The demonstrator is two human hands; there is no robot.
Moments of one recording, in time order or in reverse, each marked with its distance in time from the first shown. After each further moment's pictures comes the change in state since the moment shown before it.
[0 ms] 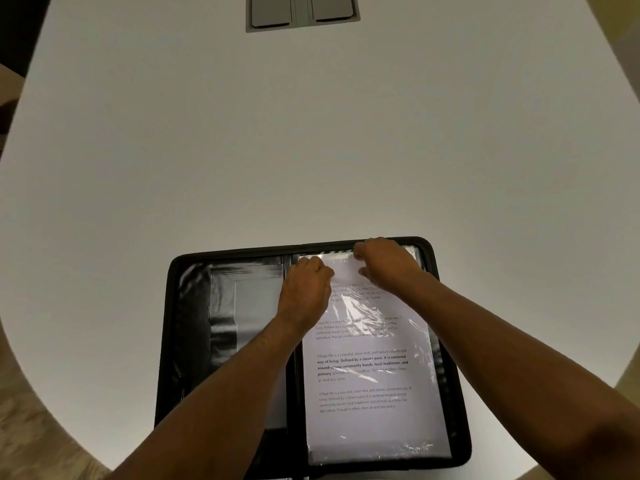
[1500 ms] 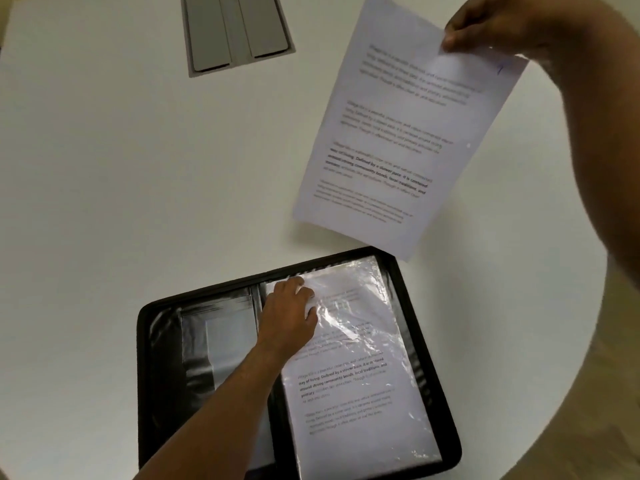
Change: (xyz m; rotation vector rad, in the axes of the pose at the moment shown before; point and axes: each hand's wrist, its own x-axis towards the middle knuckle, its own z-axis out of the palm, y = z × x) left_hand 0.002 0.015 0.006 -0.012 -0.075 0.044; right_hand -0.037 0.179 -0.293 0.369 0.430 0.128
